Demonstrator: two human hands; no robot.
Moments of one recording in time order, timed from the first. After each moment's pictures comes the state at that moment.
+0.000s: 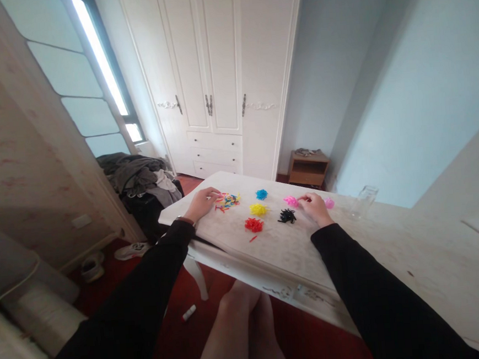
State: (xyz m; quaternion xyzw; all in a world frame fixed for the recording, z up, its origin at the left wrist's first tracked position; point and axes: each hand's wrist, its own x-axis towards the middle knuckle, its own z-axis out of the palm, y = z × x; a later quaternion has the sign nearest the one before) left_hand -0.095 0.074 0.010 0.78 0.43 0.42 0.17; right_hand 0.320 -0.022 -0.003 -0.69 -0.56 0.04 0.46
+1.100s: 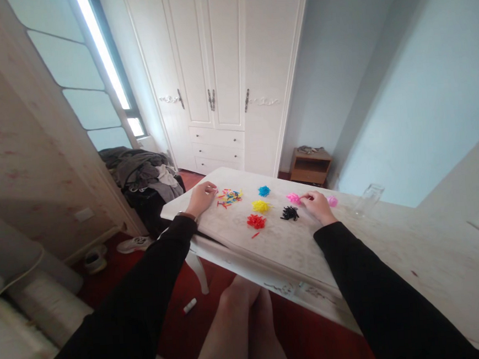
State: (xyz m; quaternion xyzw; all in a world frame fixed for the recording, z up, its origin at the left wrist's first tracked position) left_hand -0.102 0.081 0.002 0.73 0.50 0.44 0.15; right_hand 0.319 -0.023 -0.003 -0.69 -0.58 0.04 0.43
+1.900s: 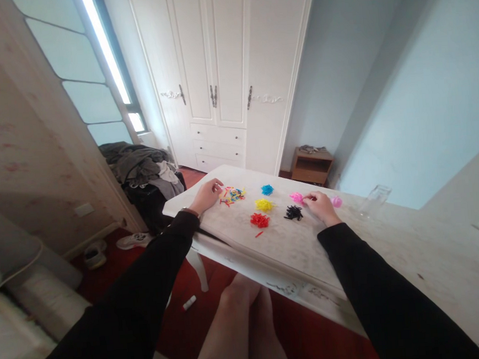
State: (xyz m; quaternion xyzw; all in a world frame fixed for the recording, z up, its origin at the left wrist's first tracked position) left_hand -0.096 0.083 0.002 0.78 0.46 0.42 0.11; right_hand 0.315 -0.026 -0.001 -0.69 -0.59 0.04 0.41
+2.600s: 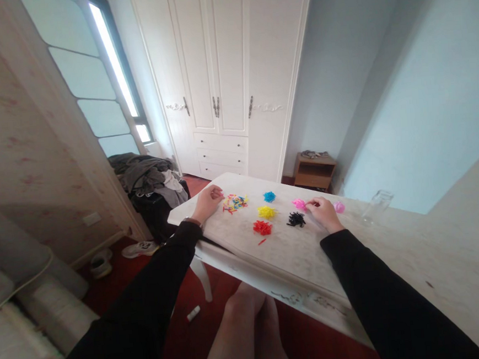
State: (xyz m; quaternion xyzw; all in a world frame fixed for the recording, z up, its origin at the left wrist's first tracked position) left_hand -0.100 0.082 0.002 0.70 0.44 0.51 0.24; right_hand 0.317 -0.026 -0.004 -0.69 -0.58 0.02 0.43
